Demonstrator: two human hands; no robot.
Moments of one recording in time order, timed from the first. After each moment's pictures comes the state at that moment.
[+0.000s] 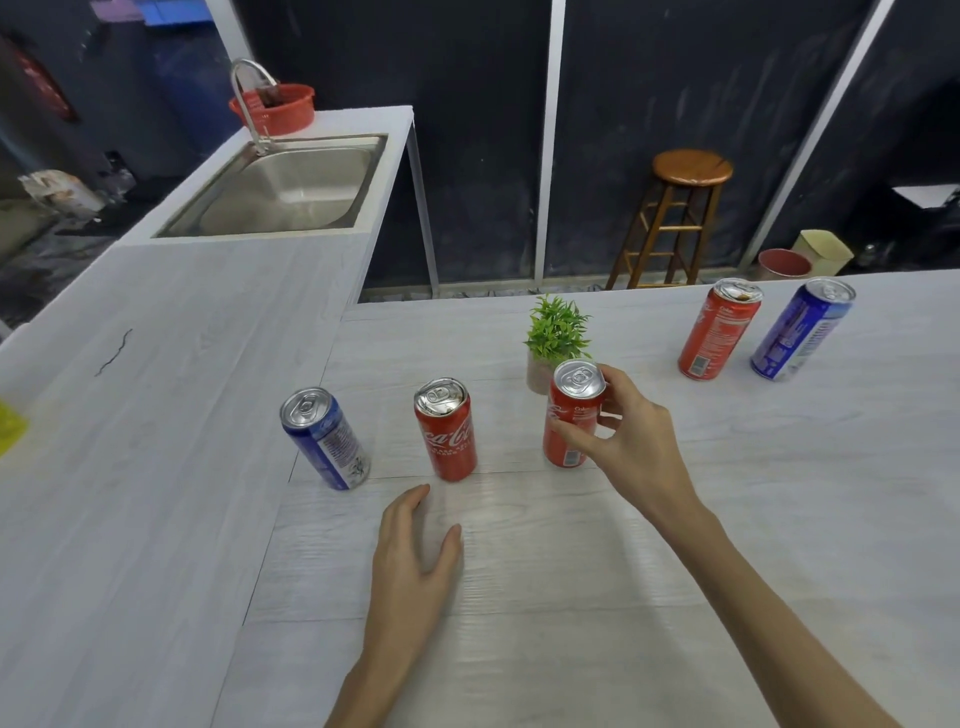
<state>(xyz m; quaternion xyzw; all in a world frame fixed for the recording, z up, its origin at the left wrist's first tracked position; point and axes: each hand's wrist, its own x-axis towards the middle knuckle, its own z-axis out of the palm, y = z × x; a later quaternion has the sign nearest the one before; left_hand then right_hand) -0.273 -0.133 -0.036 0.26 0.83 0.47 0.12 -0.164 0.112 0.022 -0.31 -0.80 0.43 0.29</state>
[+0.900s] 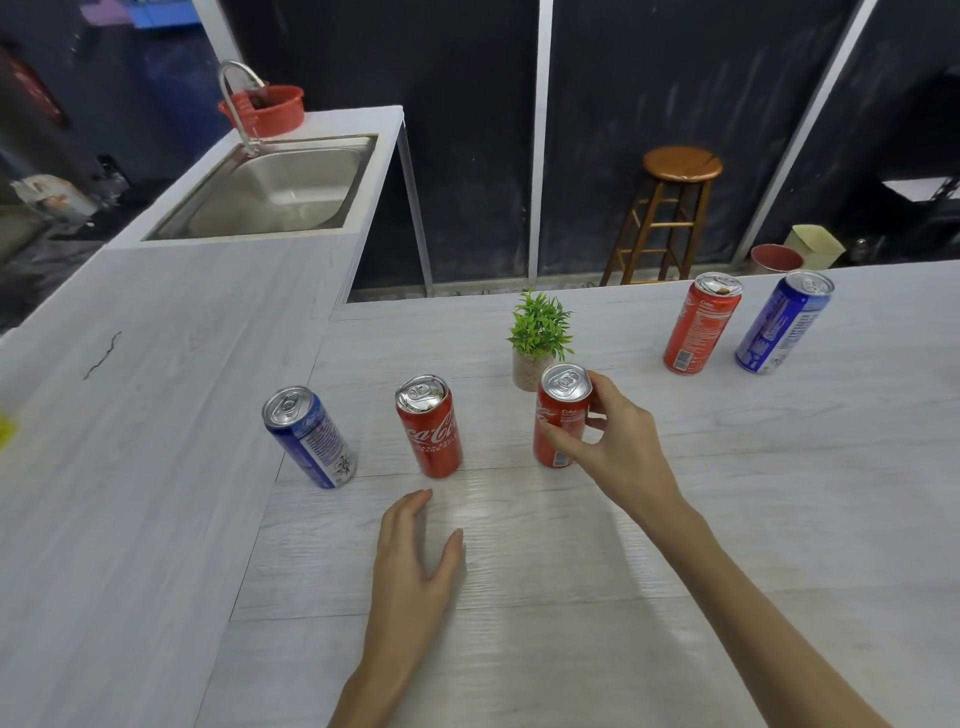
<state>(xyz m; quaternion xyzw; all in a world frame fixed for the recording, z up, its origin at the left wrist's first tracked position) -0.257 -0.129 -0.043 0.28 0.83 0.47 0.12 -0.156 0.120 0.004 -0.29 -0.80 0.43 0.29</state>
